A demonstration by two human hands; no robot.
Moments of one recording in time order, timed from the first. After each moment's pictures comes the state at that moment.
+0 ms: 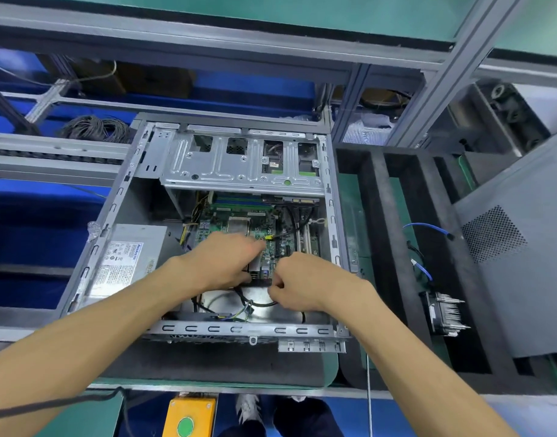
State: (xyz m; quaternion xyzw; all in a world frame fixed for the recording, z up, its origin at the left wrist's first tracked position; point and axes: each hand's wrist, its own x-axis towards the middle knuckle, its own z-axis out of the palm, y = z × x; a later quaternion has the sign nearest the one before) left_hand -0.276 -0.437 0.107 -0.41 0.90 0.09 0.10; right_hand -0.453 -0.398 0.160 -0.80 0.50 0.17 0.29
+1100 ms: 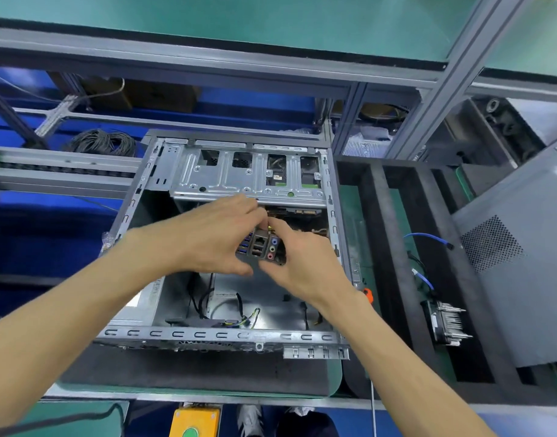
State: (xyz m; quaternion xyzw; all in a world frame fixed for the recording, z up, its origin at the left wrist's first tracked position) left_hand -0.260 -0.445 0.202 -0.38 0.92 0.11 0.02; right_hand -0.448 -0.404 0.150 -0.81 0.53 -0.19 0.15
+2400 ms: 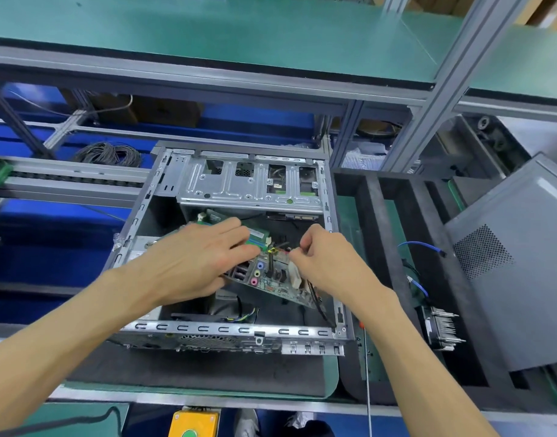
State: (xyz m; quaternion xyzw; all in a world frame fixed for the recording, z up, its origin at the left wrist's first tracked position) left_hand -0.236 -0.396 0.207 -0.31 0.95 -0.04 -0.05; right_hand -0.473 -0.397 0.190 -0.68 0.67 -0.10 0.27
